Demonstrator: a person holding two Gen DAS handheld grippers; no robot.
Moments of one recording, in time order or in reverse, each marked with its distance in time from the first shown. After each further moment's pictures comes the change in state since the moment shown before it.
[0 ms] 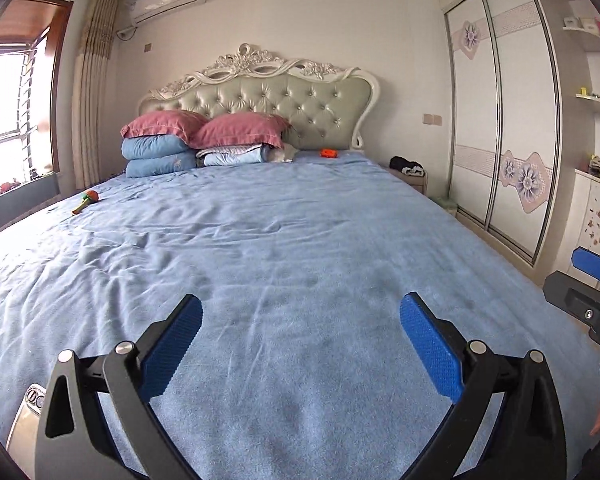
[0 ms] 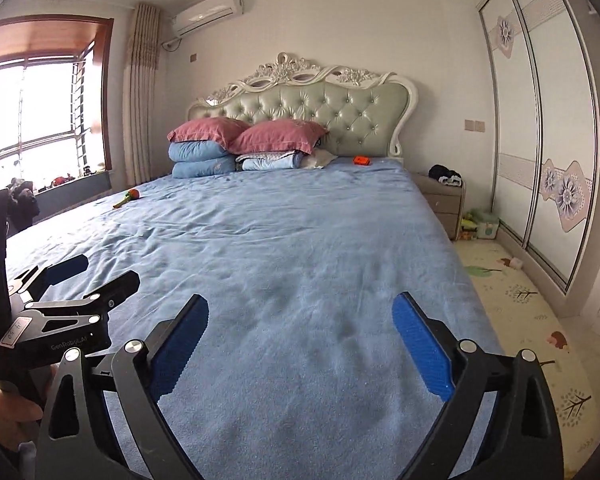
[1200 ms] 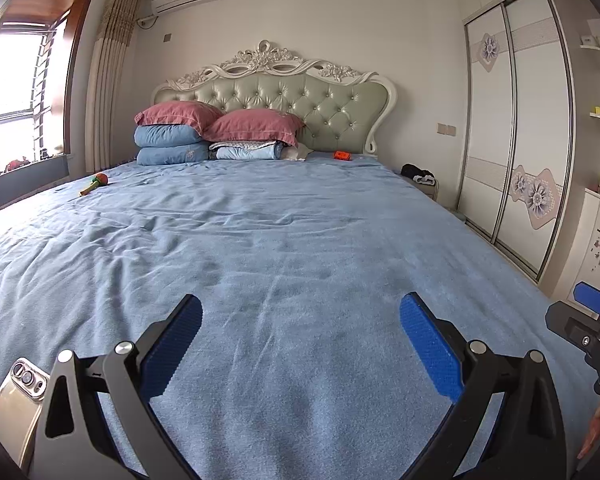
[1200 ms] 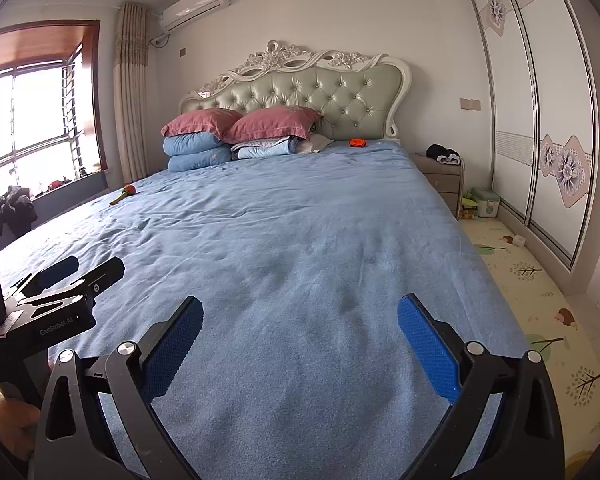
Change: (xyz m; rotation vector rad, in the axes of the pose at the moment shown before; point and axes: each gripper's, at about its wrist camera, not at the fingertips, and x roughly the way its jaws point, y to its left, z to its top) left arm 0.013 0.015 -0.016 -0.068 0.004 0.021; right arm 0.018 -0.003 -0.025 0.063 0.055 0.007
